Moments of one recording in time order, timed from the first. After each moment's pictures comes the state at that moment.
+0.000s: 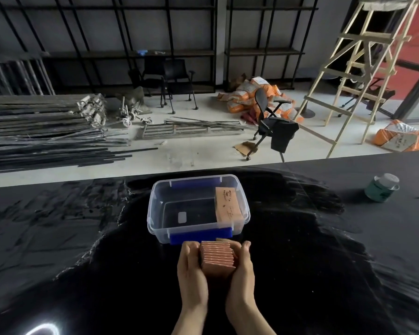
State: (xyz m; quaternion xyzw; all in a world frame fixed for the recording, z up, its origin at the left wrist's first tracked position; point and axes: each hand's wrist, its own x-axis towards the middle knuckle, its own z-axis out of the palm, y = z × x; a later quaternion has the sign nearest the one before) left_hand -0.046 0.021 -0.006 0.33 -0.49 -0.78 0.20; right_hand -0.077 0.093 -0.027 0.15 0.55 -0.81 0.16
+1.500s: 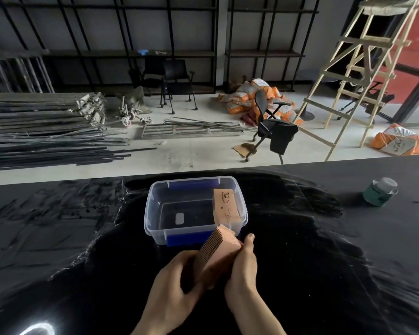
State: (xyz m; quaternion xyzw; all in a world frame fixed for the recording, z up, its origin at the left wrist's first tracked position) left_hand -0.004 -0.037 0.001 0.10 -0.87 -0.47 0.09; right_hand -0.105 0.090 -0.014 0.27 0.55 -0.77 0.16
